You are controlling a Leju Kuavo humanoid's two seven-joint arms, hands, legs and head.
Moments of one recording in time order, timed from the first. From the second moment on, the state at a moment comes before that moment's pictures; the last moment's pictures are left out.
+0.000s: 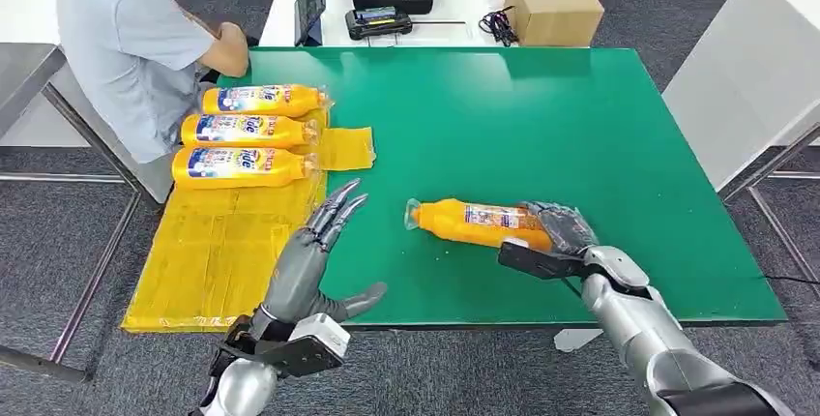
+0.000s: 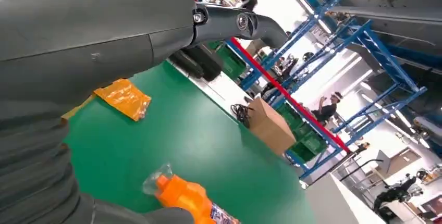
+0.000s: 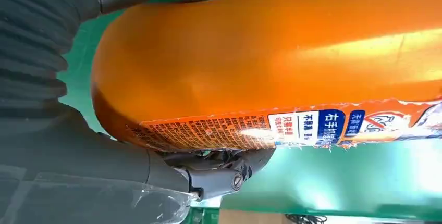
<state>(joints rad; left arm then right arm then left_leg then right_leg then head) -0.03 -0.26 -0.31 -1.58 -0.74 0.16 -0.45 -0.58 -0.21 0.35 -0.49 0.90 -0.13 -0.52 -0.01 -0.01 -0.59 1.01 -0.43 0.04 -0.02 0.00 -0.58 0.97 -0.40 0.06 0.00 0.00</state>
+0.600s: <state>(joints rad) -0.05 -0.34 -0.16 -1.40 -0.02 -0.04 -0.43 -0.42 -0.07 0.25 -0.73 0.58 0.09 -0.68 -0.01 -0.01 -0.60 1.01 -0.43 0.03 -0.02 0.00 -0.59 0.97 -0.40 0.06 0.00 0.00</state>
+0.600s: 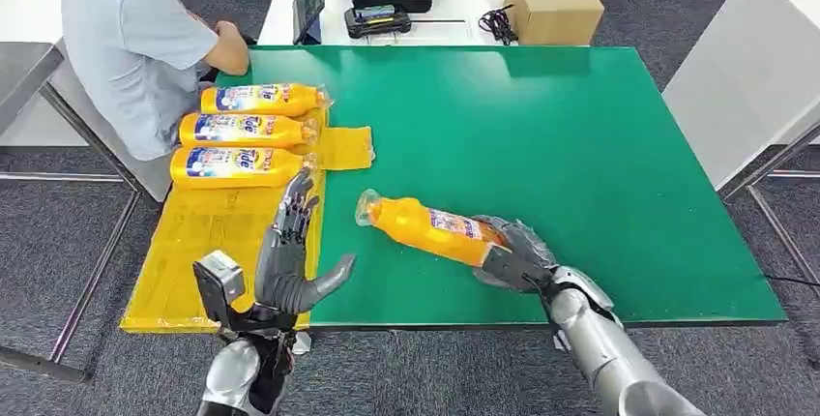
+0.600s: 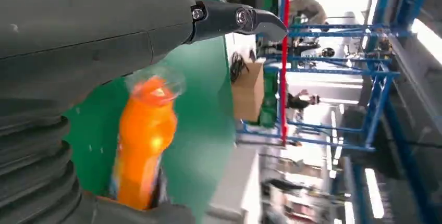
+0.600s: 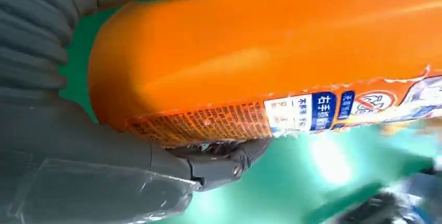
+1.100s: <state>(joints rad) -0.05 -0.34 -0.14 -1.33 0.08 -0.08 -0.47 -0.31 0.03 0.23 -1.04 0.47 0.13 -0.62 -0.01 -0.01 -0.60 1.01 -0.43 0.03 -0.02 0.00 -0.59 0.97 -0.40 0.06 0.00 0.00</state>
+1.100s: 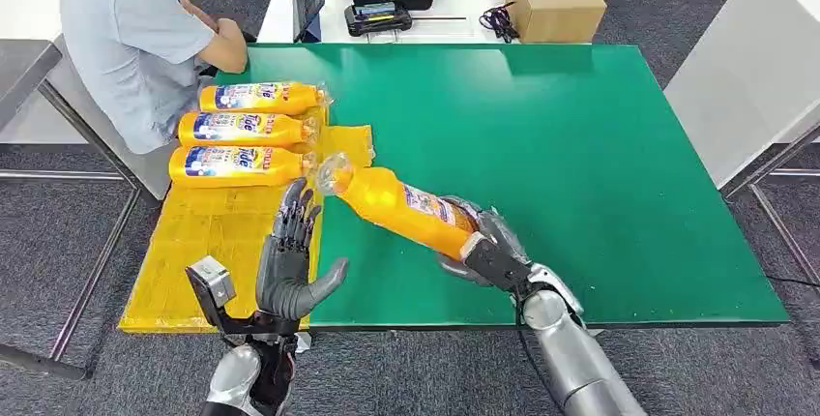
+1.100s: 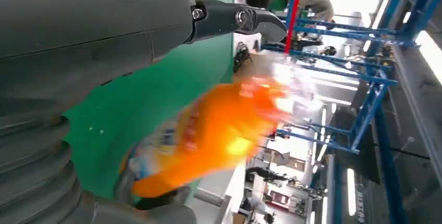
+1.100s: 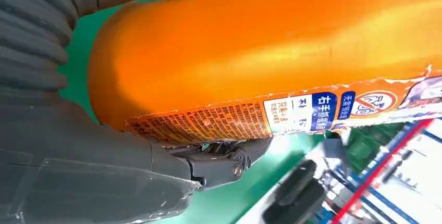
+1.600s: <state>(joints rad) -0.08 -0.34 -0.17 -1.20 0.14 -0.23 -0.44 -0.27 0.10 0.29 -1.12 0.46 0.16 -0.67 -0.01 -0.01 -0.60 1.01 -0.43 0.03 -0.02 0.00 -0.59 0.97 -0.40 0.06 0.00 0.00</state>
